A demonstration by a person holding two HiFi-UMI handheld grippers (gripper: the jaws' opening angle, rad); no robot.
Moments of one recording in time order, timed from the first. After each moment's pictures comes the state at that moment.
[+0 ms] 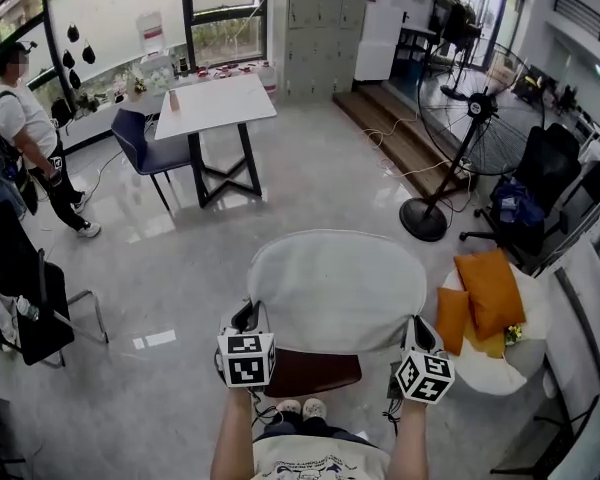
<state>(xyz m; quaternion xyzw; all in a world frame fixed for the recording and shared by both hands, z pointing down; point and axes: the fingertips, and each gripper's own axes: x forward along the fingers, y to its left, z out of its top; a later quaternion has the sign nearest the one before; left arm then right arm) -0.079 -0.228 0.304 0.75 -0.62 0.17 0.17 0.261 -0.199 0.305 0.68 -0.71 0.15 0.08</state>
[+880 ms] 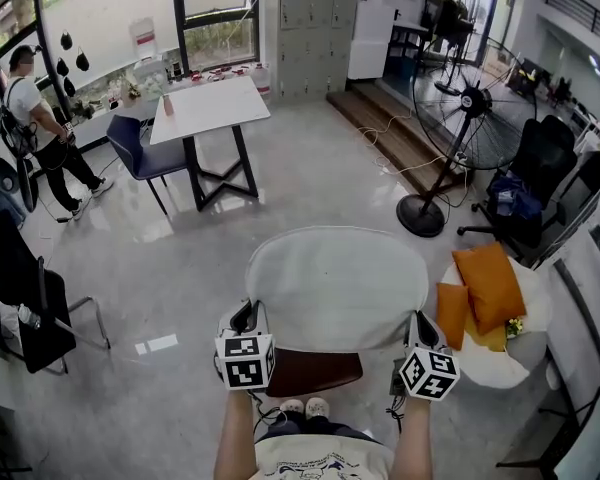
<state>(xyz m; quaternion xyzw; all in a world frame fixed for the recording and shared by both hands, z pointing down) -0.059 -0.224 0.292 0.75 -0.62 0.15 0.16 0.283 -0.194 0.295 0.68 -0.71 0.16 0.05</state>
